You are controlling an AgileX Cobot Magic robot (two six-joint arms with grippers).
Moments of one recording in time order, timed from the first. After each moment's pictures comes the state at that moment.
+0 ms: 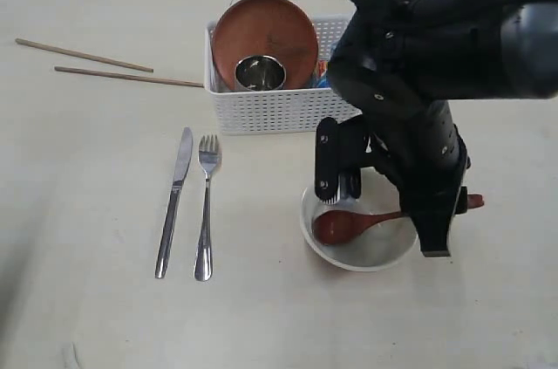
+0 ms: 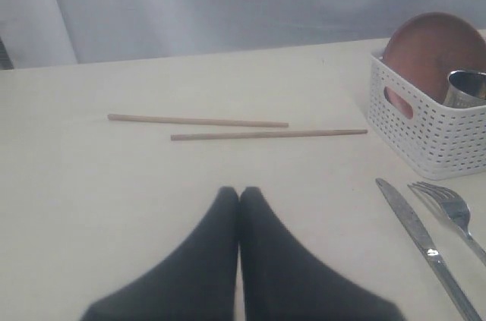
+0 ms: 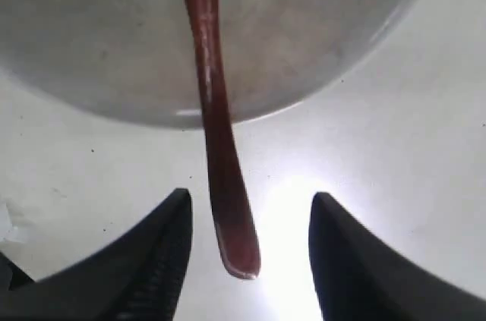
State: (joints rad) left arm -0.16 0.01 0.00 0.05 0.33 -0.03; right arm 0.83 1.72 -1.00 -0.42 1.22 -0.46
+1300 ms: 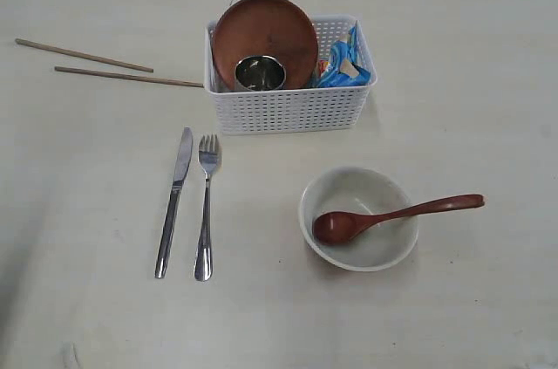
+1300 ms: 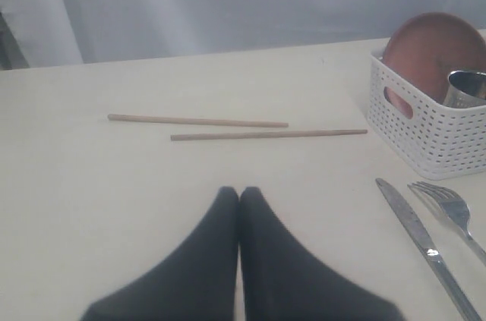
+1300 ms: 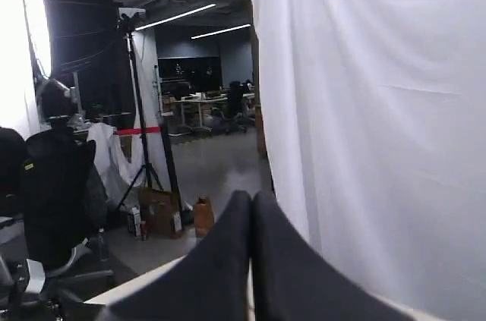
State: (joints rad) left arm -0.16 0.01 0.00 0.05 0.33 -0.03; right arm 1.02 0.17 -1.00 -0.33 0.72 0.32
